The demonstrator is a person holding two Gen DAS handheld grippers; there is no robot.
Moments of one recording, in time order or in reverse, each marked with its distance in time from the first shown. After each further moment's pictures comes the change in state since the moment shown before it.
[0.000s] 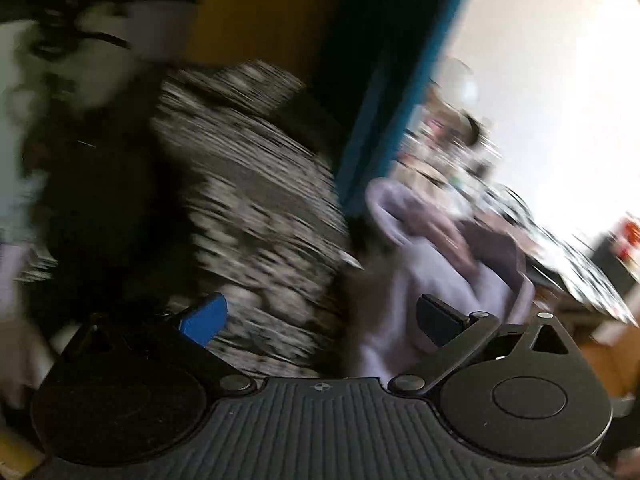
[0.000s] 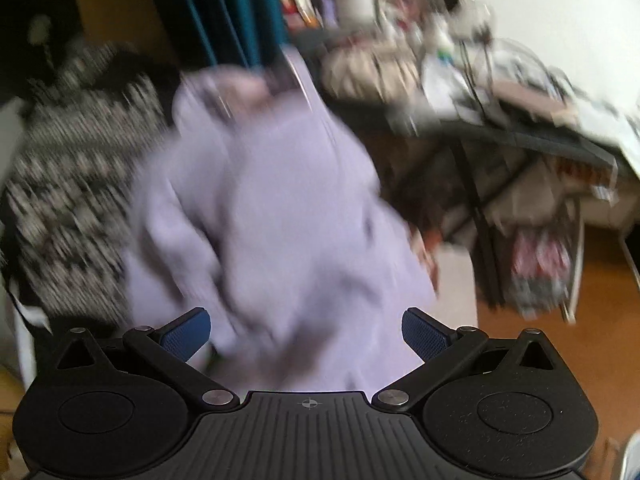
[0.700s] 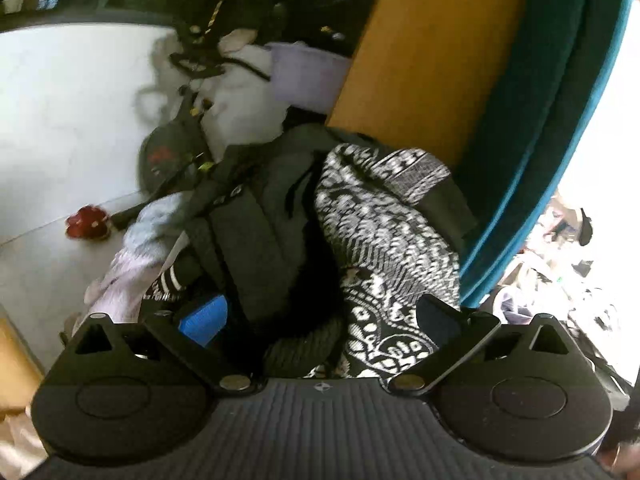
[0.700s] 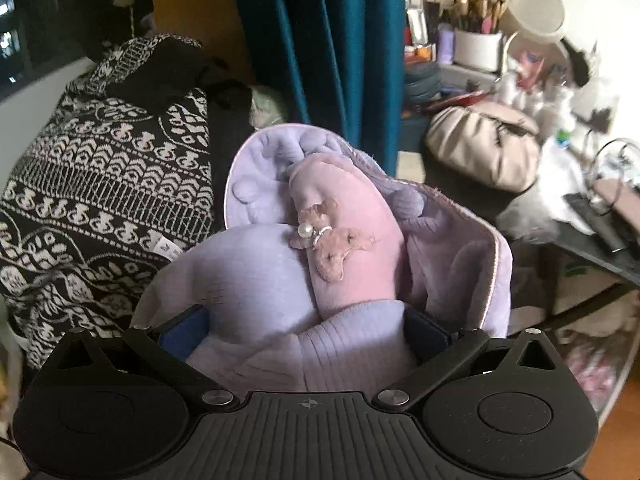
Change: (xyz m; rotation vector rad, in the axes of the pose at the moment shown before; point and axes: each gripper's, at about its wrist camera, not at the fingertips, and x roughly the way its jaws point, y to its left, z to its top) left arm -0.021 0.033 0.024 -0.201 -0.104 0.319; right arm 0.124 0.027 0.096 -0.244 0.020 0.177
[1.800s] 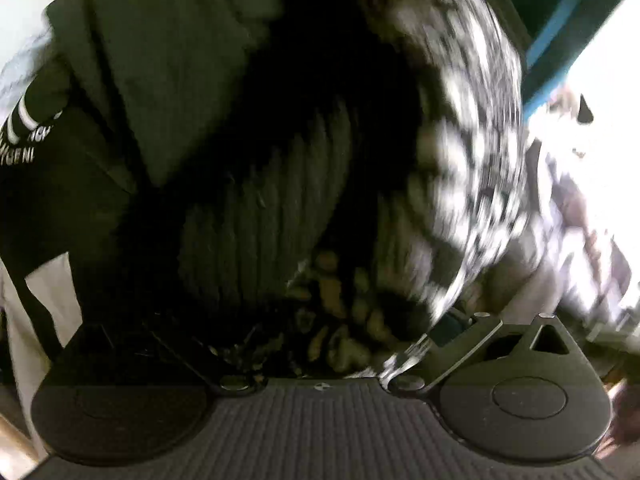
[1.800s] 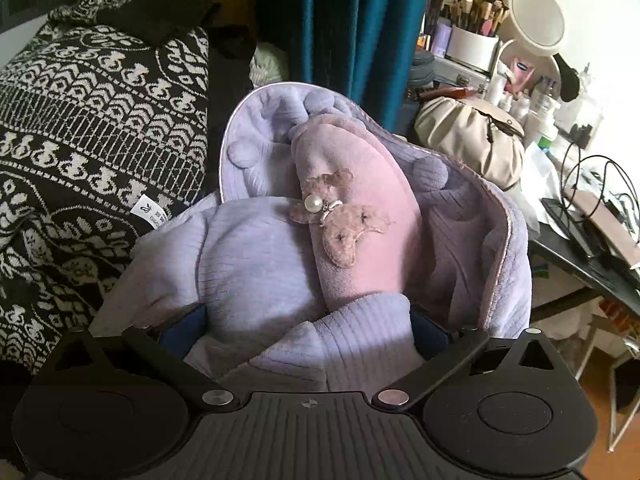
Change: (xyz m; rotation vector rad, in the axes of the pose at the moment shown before) left arm 0.143 0.015 -0.079 0.154 0.419 -0.113; right arm 0.028 0.050 -0.011 -0.089 0.063 -0.208
